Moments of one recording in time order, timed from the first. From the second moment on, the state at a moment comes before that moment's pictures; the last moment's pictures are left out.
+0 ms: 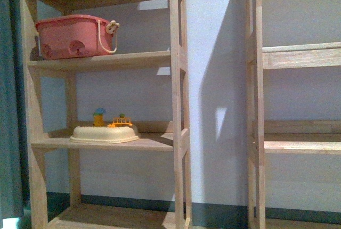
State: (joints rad) left arm 0.00 0.00 0.01 0.00 0.00 -0.01; right arm 0.00 0.01 0.01 -0.01 0.00 0.00
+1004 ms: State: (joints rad) left arm 0.00 0.00 0.01 0.00 0.00 -0.01; right arm 0.00 0.01 0.01 -0.01 0.00 0.00
